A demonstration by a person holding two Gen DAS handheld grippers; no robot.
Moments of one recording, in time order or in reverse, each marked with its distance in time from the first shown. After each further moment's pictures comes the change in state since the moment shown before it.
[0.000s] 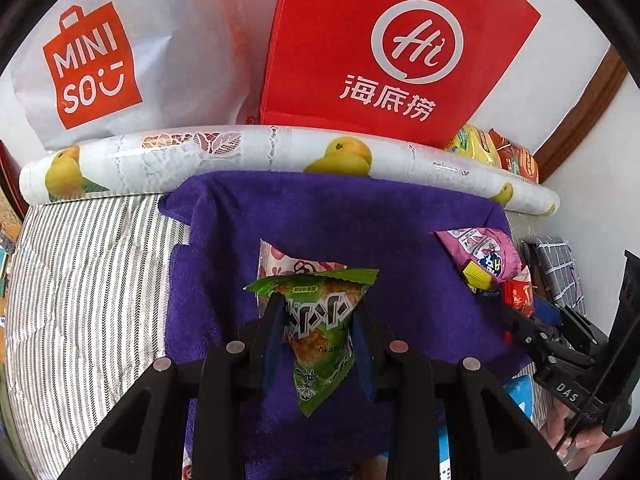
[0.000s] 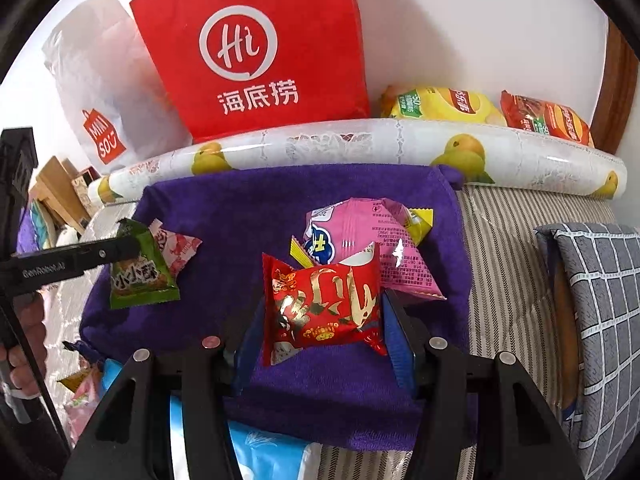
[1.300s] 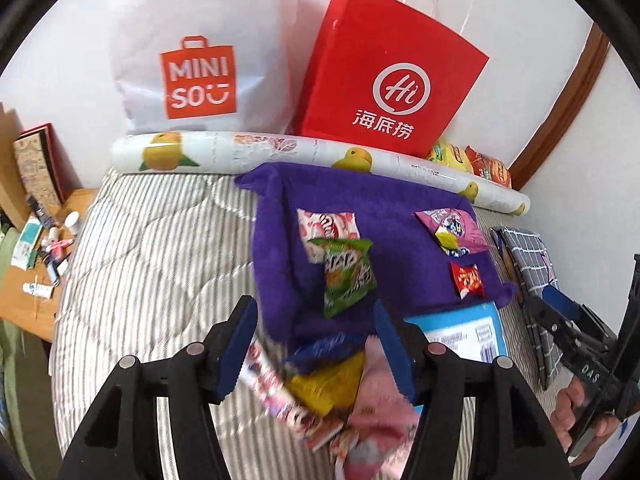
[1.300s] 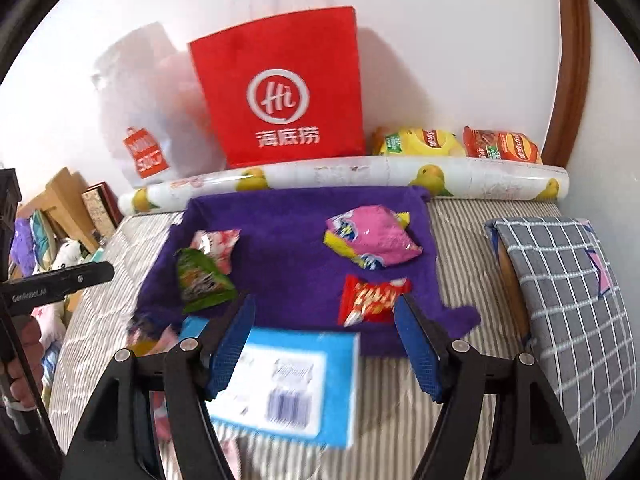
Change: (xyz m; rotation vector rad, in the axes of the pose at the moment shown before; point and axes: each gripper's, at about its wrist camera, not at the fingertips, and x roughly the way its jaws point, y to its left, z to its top) left arm -0.120 0.034 -0.075 -0.027 -0.104 -0.008; right arm -0.115 0.049 -0.049 0.016 -0.127 -0.051
